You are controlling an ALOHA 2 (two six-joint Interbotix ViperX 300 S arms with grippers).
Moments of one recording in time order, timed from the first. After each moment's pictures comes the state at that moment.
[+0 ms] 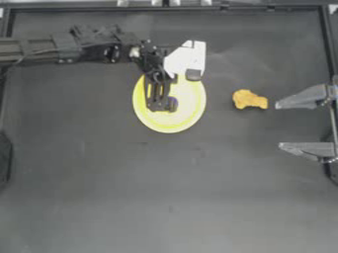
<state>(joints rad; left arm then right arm) 0.46 0.35 0.10 -0.32 0.69 0.71 -0.08 -0.99 1.24 0.03 -0.25 0.01</state>
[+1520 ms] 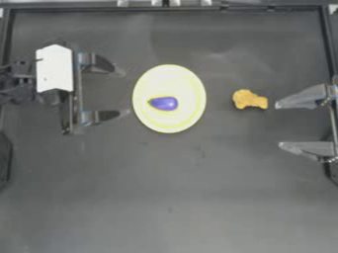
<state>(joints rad) 0.27 -0.48 0.80 -0.32 0.12 0.52 -0.10 -0.99 1.24 0.03 -0.25 0.01</state>
